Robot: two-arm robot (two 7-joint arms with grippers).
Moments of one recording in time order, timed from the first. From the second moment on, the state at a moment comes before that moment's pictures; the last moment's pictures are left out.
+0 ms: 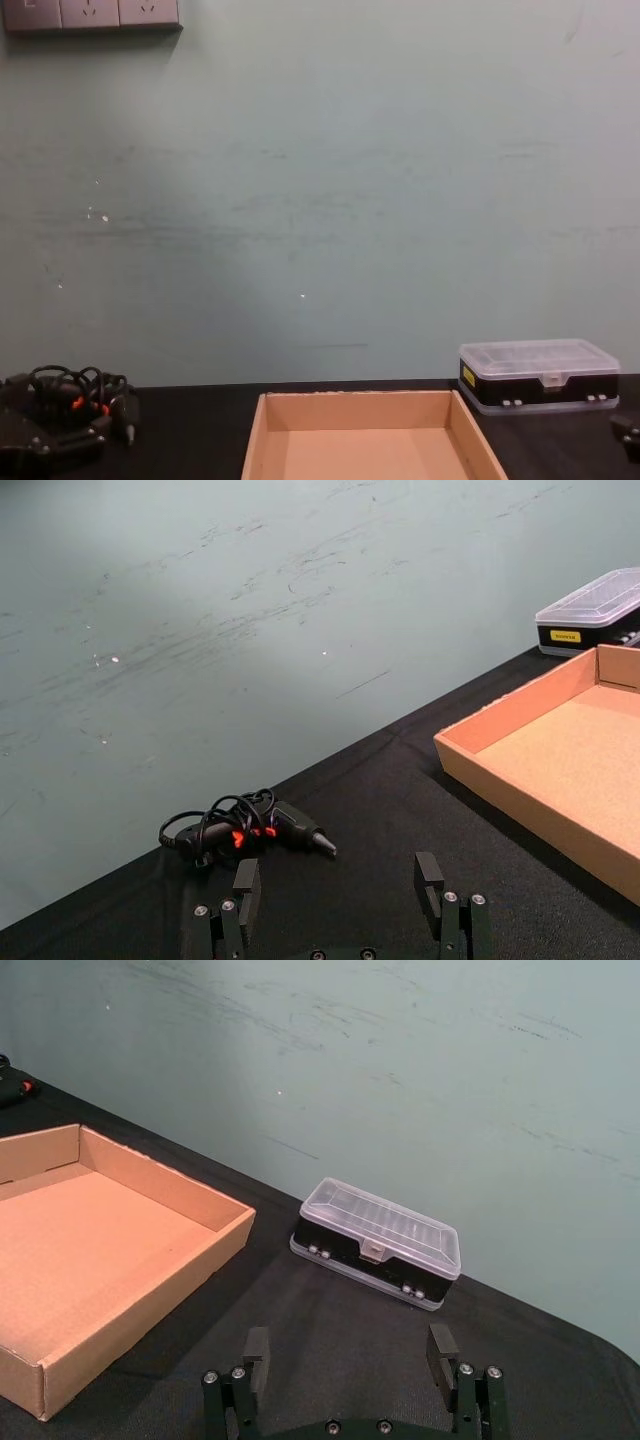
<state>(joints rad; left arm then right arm) -0.20 0.60 0.45 -1.41 -0.25 -0.12 0.03 0.20 0.60 -0.45 -1.41 0.25 -0.12 -0.03</state>
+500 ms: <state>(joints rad) -0.20 0.60 0.45 -1.41 -0.25 -0.12 0.03 0.20 0.60 -0.45 -1.41 0.25 -0.12 -0.03</state>
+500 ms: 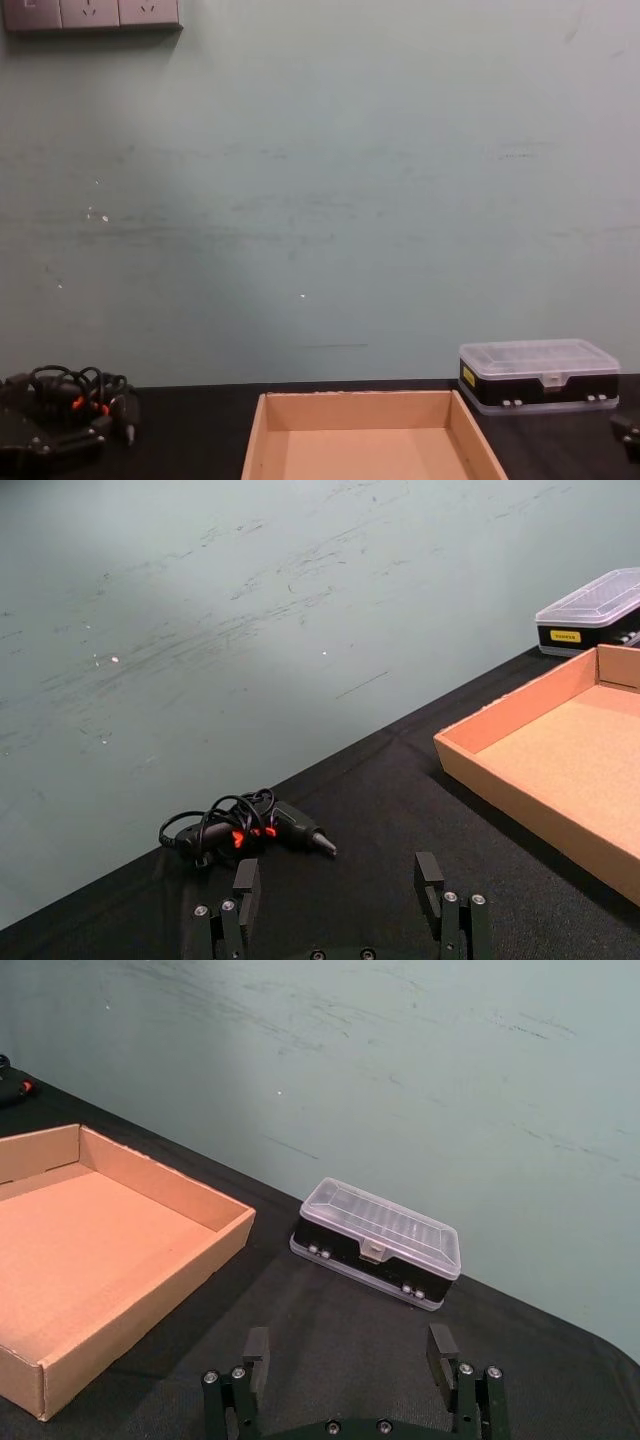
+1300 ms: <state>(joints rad) -0.20 0.60 0.45 -1.41 -0.25 -0.12 0.03 0.18 0.61 -0.42 -1.44 0.29 -0.12 0.00</state>
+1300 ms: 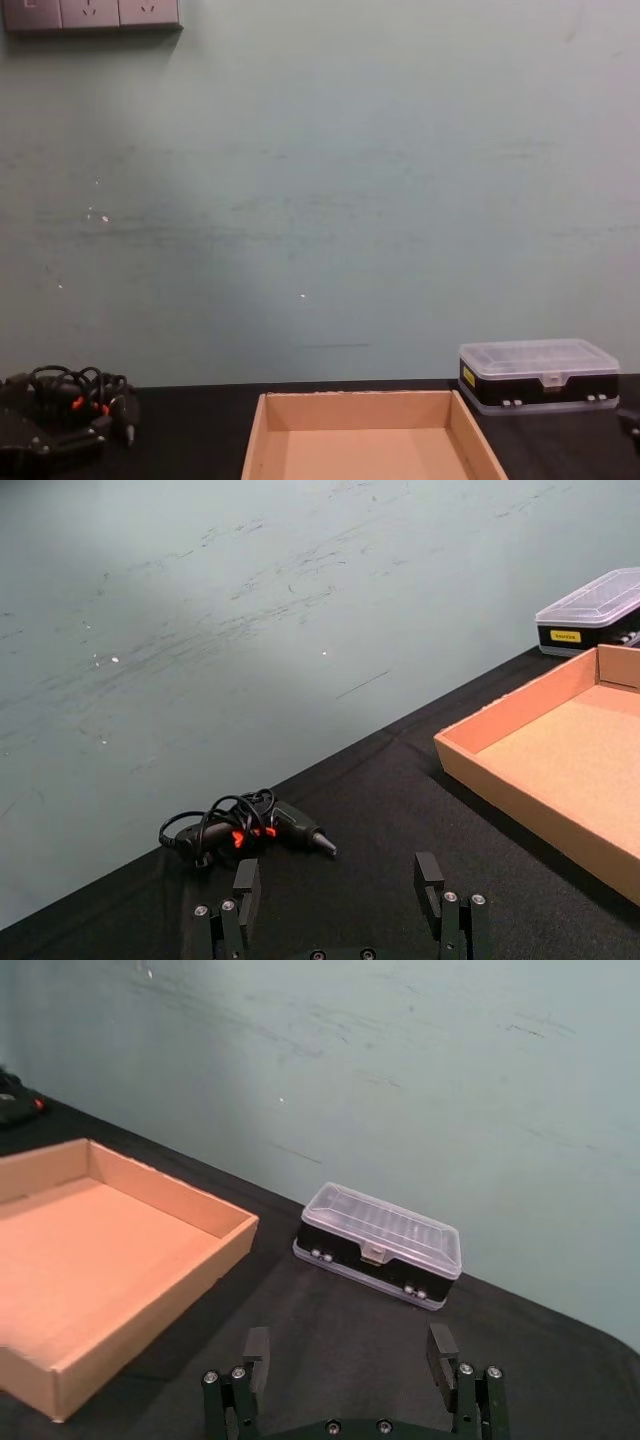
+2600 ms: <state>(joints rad) -0.20 0.60 0.45 -1.41 -0.25 -0.12 0.03 -0.24 0.82 -0.24 -1.91 0.49 0.21 0.18</state>
